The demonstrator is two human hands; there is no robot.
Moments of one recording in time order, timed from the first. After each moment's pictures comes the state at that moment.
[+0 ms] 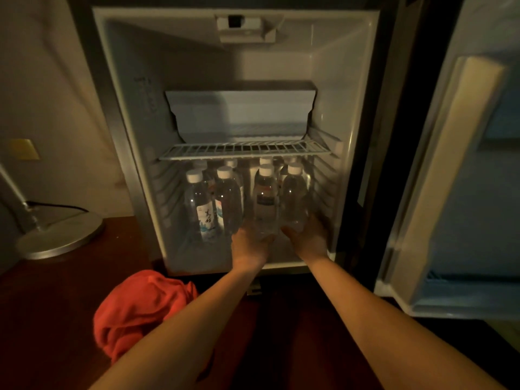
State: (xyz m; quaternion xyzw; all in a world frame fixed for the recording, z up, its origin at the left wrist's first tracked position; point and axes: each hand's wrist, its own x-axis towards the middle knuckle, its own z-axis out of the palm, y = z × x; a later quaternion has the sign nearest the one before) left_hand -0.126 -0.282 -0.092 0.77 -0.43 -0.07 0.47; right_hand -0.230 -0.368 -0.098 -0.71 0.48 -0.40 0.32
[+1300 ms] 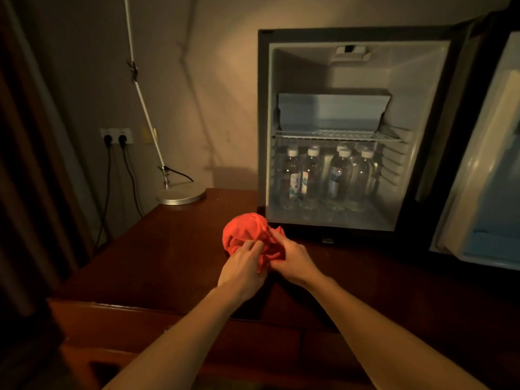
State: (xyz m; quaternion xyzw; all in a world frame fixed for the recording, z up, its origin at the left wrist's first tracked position) left_hand -0.065 -0.004 -0.153 0.78 -0.56 0.07 0.27; right_hand -0.179 -0.115 -0.134 -0.88 0.25 -0.24 0.34
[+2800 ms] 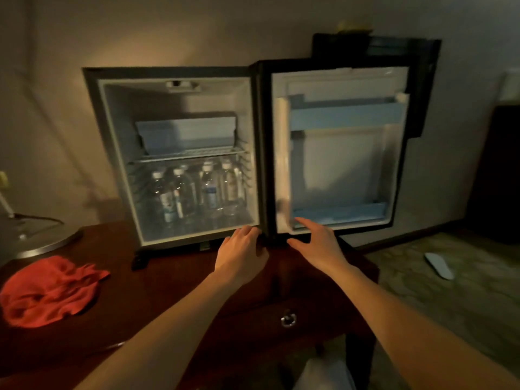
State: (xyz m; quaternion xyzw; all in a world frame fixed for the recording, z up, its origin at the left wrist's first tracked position) left_hand -0.312 -0.103 -0.072 0.68 -0.67 0.10 0.26; right_hand -0.495 -0.186 -0.083 -0.79 0.46 -0.37 0.19
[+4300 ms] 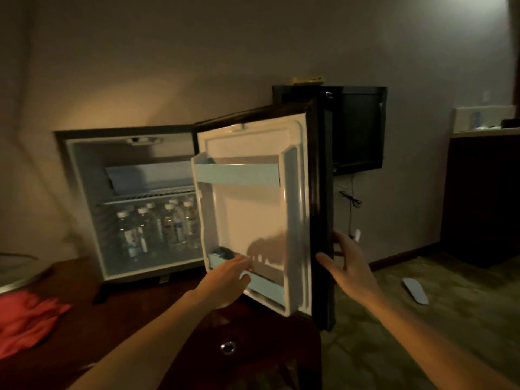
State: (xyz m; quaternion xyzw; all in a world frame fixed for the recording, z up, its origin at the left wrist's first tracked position) left_hand -0.425 -0.109 -0.027 0.66 -0.74 0.00 0.16; right_hand -0.710 -0.159 -0.030 -0.76 0.37 -0.50 0.20
